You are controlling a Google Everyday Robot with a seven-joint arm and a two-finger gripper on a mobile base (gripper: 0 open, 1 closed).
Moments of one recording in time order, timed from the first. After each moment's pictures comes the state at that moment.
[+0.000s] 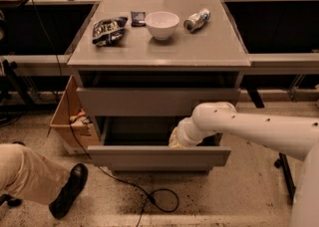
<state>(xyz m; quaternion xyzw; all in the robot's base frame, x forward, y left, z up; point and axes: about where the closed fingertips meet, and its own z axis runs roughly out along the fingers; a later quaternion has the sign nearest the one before) 0.608 -0.057 0.532 -0.70 0.66 0.05 0.25</state>
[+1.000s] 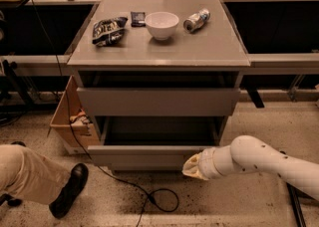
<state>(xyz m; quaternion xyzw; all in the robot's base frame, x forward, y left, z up) 0.502 -0.106 0.521 -0.65 0.68 0.14 0.31</state>
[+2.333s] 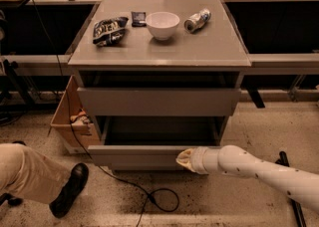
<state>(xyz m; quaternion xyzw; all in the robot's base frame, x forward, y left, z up) 0.585 -0.101 0.443 -0.54 0.73 0.12 0.39</state>
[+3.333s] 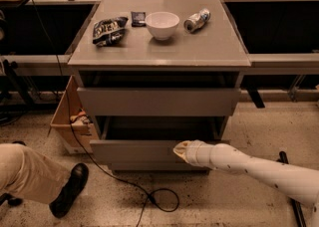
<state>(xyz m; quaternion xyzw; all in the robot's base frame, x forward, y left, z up) 0.636 -0.092 0.438 -0.49 0.75 0.08 0.43</state>
